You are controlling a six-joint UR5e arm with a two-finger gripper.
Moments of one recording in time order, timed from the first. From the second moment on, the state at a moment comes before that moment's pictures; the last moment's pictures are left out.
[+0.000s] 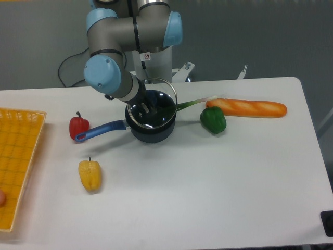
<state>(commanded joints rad) 2.20 -1.72 -1.82 -1.47 1.89 1.15</state>
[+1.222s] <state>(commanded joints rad) 2.19 -1.73 -1.83 -1.46 1.90 1.13</state>
